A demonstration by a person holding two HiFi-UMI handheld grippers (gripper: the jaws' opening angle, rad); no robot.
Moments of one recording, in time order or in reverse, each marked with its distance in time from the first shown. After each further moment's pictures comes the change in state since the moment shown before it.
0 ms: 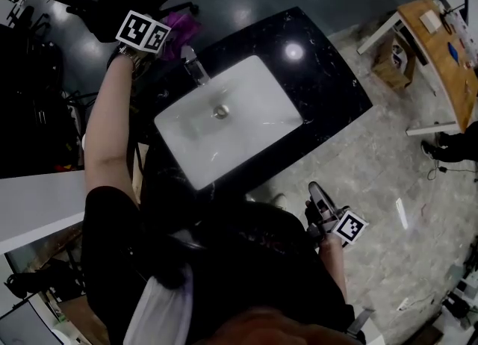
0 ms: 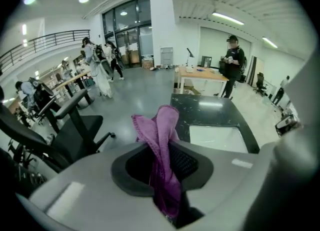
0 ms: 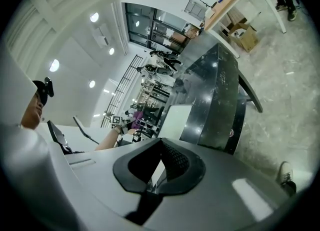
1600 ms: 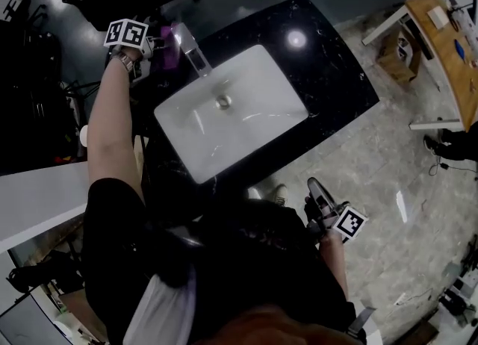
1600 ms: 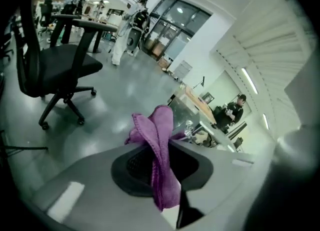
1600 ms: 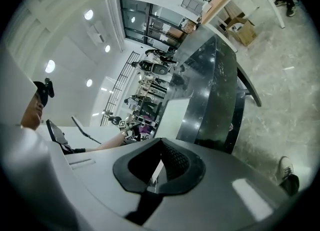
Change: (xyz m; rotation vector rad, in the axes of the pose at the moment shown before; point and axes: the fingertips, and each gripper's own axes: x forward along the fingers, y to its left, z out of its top) left arm 0.046 0.013 -0.082 -0.567 -0.023 -0.350; right arm 0.012 -0.011 -0.015 0.038 0.051 -0.020
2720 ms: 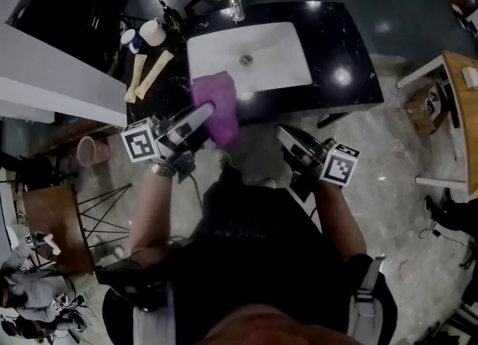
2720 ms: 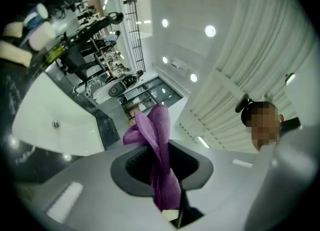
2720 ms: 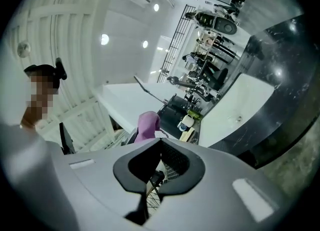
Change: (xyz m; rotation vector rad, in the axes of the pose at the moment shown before) left arm -0.118 -0.438 -0.285 -0.273 -0.892 -0.397; right arm -0.049 0.123 -0.023 -0.297 0.509 0.627
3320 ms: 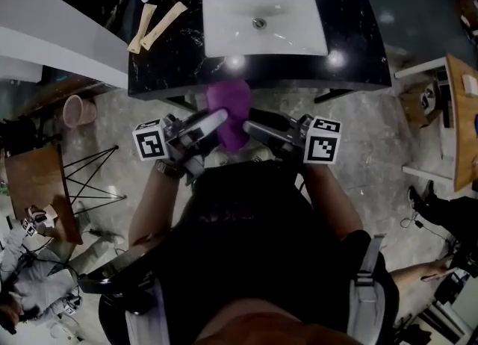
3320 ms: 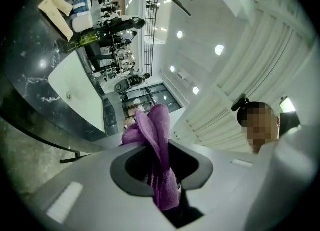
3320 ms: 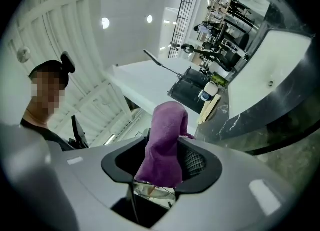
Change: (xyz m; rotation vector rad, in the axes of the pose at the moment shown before) left arm -0.085 -0.006 -0.080 -0.170 -0.056 -0.040; right arm 0.080 0.066 -0.111 0.018 0.282 0.180
